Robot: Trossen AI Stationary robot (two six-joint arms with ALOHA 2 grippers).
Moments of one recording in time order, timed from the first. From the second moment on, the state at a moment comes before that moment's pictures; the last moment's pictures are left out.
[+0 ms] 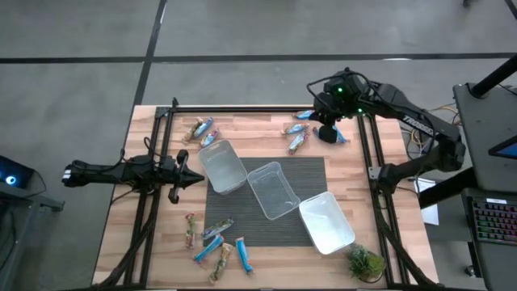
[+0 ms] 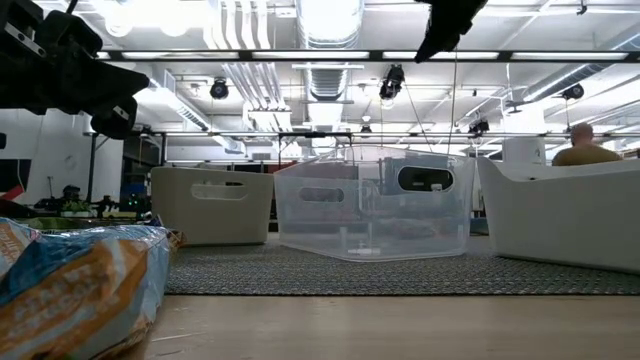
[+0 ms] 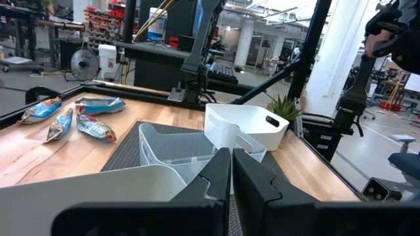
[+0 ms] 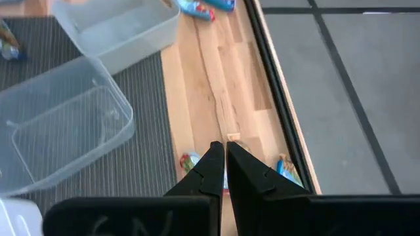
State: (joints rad) left arm -0.05 0.05 0.01 0.01 0.01 -0.19; right arm -0.50 1.32 1.49 -1.01 -0.12 -0.32
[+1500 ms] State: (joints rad) left arm -0.05 0.05 0.01 0.01 0.01 -0.19; right arm -0.57 1.51 1.59 -1.17 -0.11 -0.61
